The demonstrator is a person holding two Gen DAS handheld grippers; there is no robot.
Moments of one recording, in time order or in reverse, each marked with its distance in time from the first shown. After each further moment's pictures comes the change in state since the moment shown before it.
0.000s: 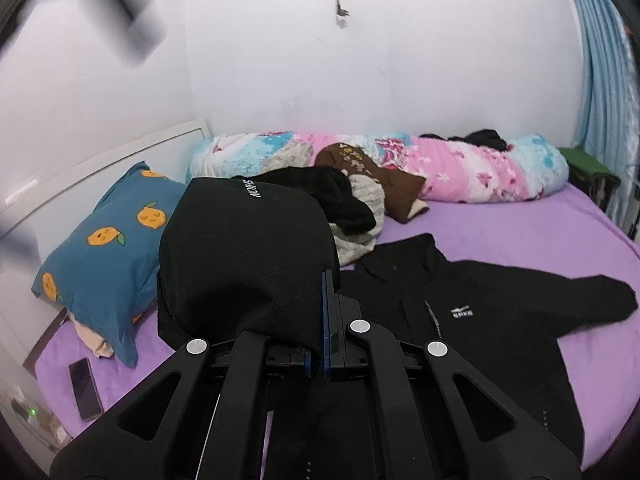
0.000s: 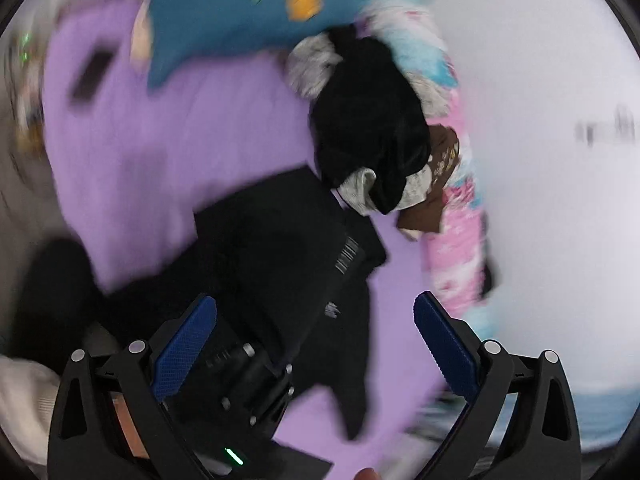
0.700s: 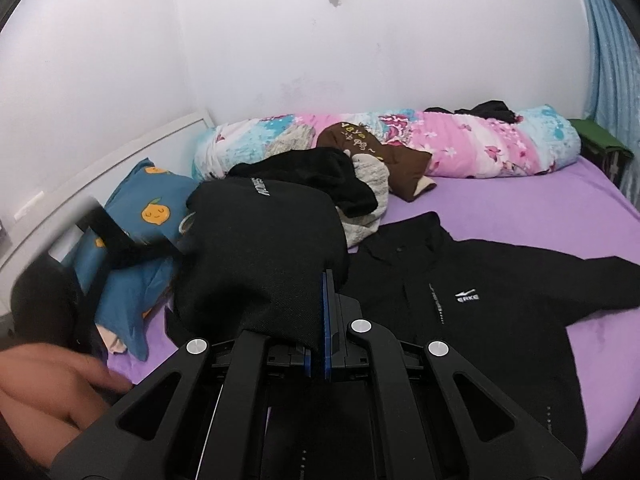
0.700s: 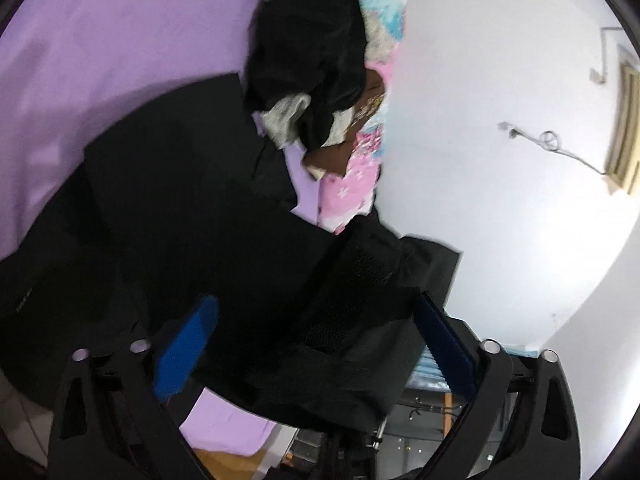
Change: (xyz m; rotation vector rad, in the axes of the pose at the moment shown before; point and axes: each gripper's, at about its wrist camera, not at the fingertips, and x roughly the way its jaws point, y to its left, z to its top) left arm 0.013 -0.042 0.012 0.047 0.084 0.074; right arm 0.135 0.078 0.019 0.074 0.269 -0.420
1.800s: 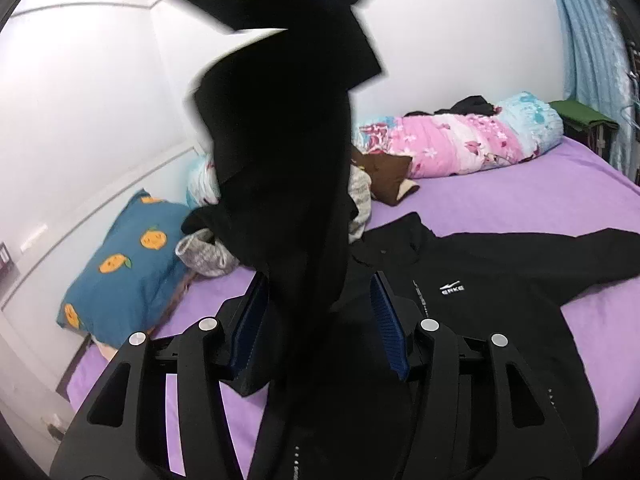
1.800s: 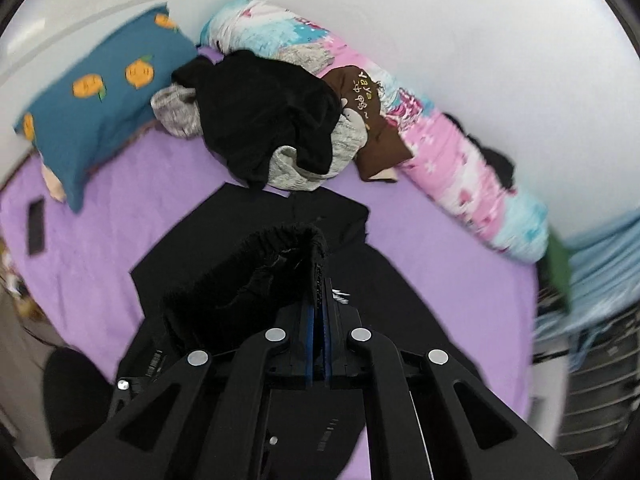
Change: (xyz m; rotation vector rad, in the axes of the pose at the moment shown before) left arm -0.030 -0.053 -0.032 0.110 -0.098 0.015; right arm 0.151 -0.216 -0.223 0.800 -0.286 0.828
